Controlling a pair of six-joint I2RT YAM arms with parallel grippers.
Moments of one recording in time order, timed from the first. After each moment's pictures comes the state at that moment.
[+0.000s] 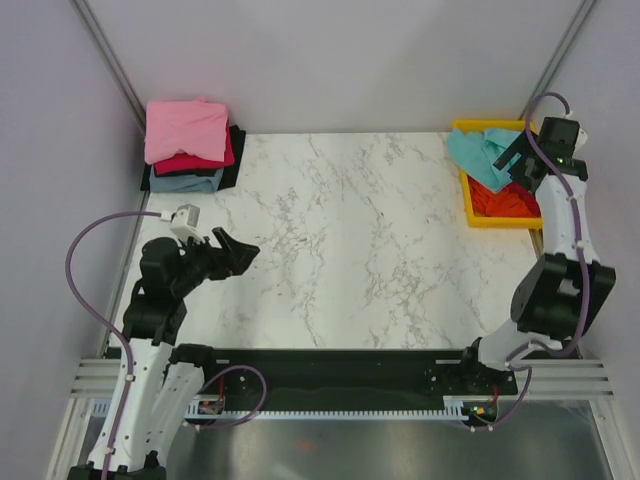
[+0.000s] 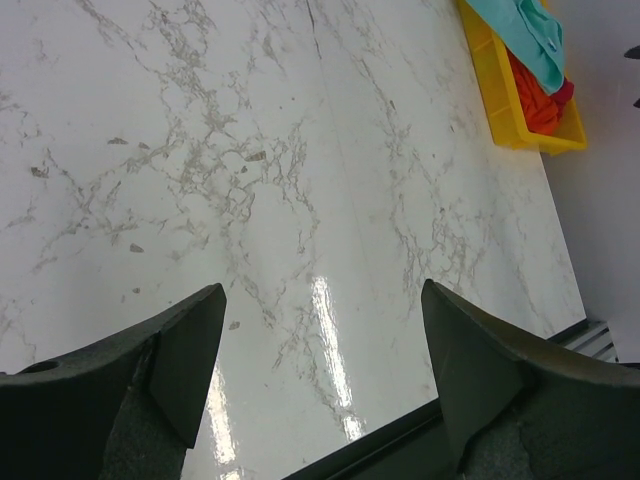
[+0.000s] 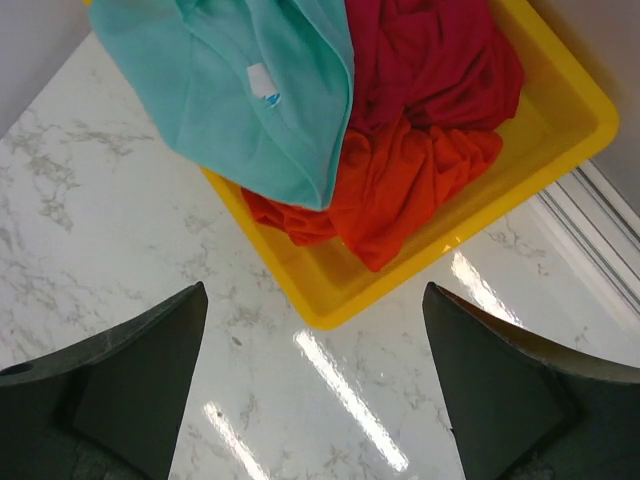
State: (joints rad) left arm -0.10 0.55 0.67 -0.47 0.38 -0.49; right arm -0.29 1.54 1.46 -0.62 0.12 0.45
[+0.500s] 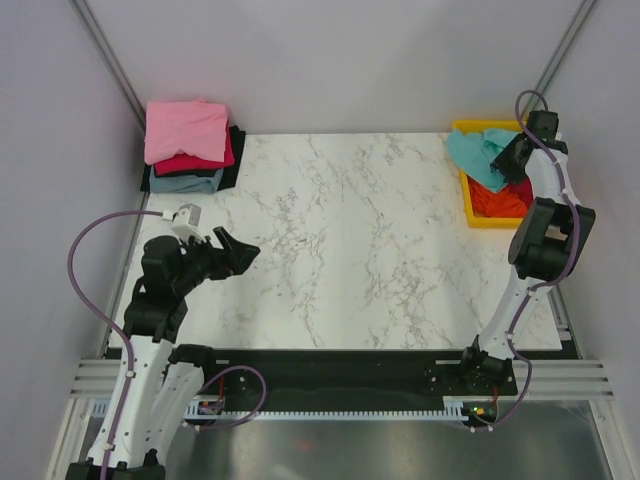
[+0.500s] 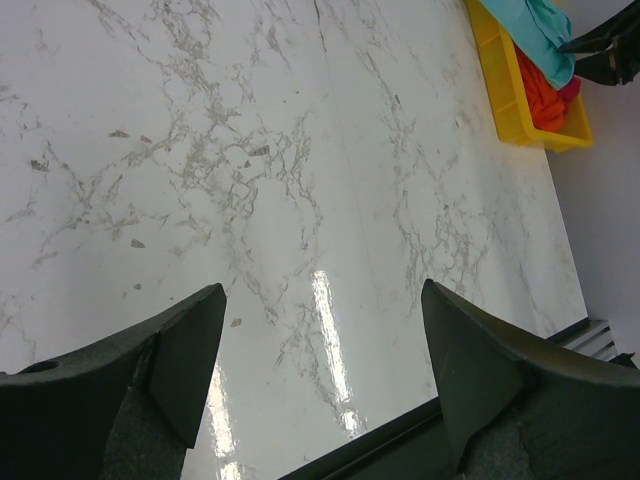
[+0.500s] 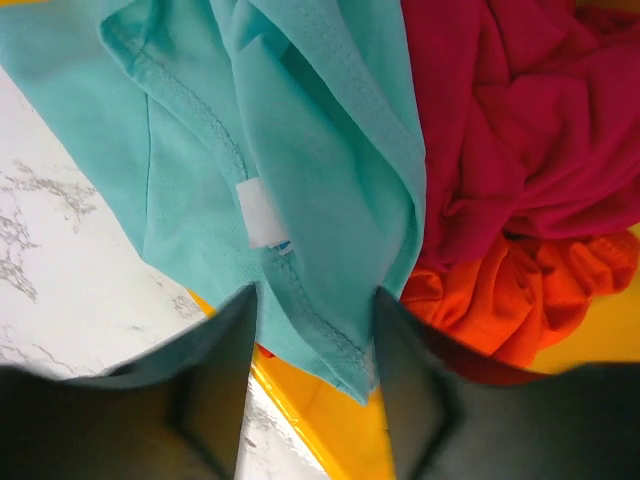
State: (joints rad) left arm -0.10 0.58 0.67 -0.47 0.38 -0.49; right arm -0.31 2.10 1.85 -0.63 0.02 0.48
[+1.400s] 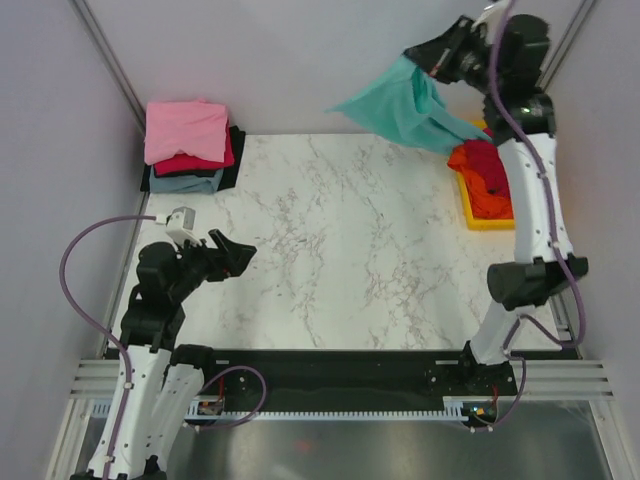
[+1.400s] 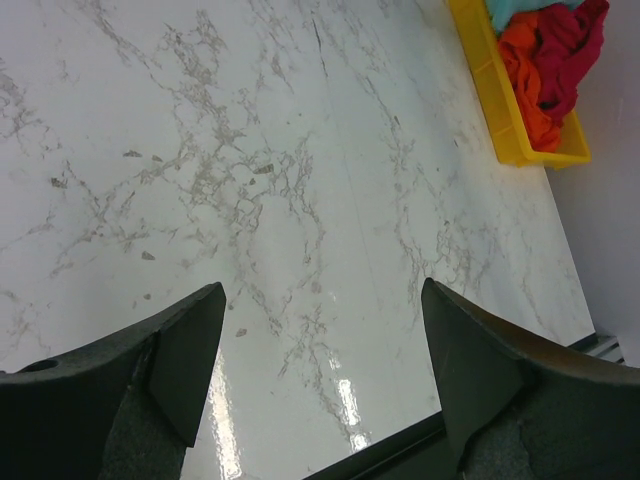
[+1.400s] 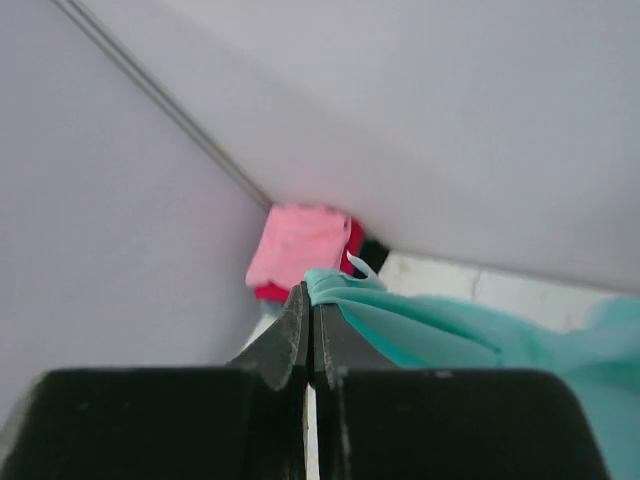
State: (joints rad) left arm -0.10 0.52 0.66 -0.47 0.34 -0.49; right arm 0.13 1.88 2.34 -0.49 -0.49 0.61
